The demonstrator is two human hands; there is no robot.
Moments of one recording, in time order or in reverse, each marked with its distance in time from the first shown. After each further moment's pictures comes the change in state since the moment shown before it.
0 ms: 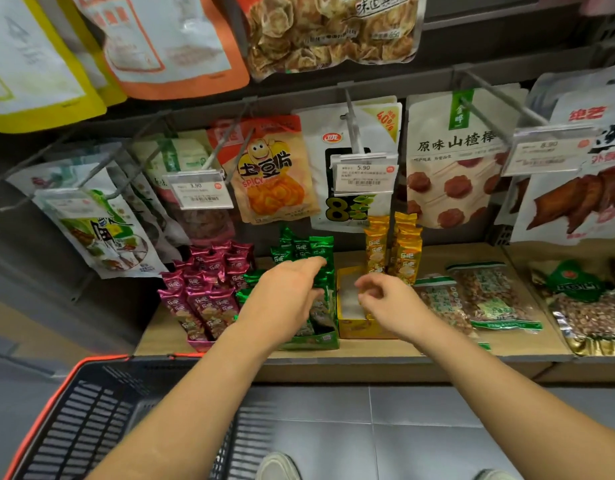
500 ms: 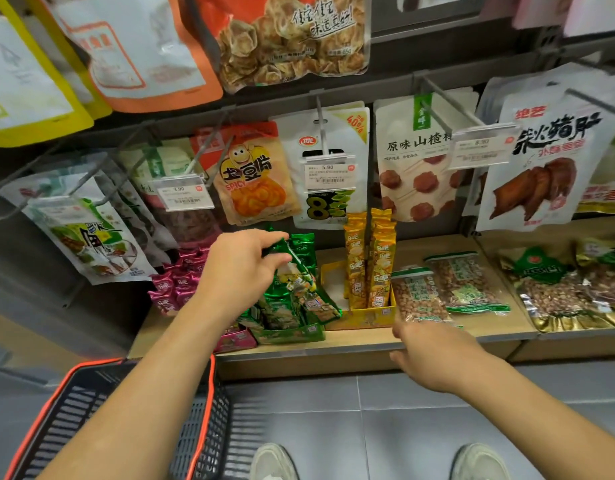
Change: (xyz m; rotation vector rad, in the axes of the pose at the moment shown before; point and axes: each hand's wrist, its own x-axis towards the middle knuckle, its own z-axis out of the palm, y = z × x) left_hand -0.003 0.006 -0.052 -0.146 0.252 -0.127; right_hand -0.096 0.017 -0.039 -0.753 -0.237 0.104
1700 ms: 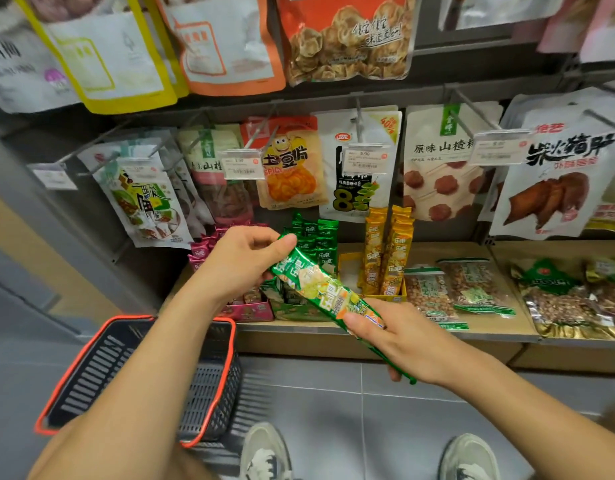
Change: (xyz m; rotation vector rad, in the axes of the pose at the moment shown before) left_hand -0.059 0.000 -0.044 -0.670 -0.152 -0.337; right_hand -0.059 -0.053 -0.018 0.639 0.050 -0.438
